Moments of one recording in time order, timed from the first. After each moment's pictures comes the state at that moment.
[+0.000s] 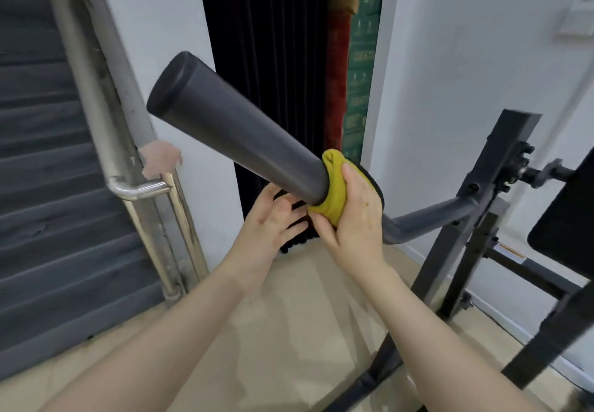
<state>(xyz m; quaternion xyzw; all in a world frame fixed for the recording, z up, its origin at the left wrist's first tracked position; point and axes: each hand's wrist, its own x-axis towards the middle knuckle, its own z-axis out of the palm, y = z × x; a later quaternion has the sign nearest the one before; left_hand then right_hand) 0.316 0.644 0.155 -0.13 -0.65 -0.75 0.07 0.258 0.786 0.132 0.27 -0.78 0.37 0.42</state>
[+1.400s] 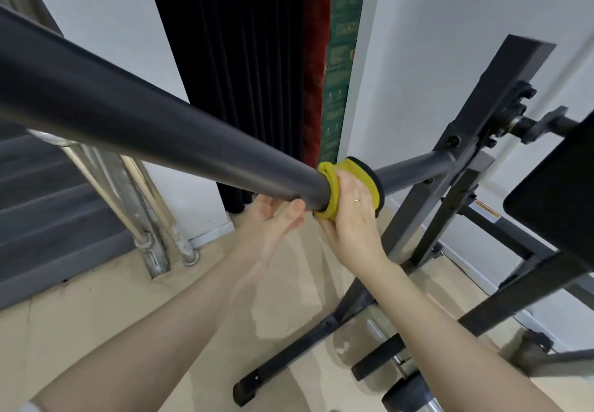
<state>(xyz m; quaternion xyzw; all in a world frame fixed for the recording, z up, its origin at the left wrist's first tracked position) 0.247 0.754 0.062 0.04 -0.63 -0.77 0.03 0.193 0.901 0.020 0.25 -0.87 0.33 0.26</state>
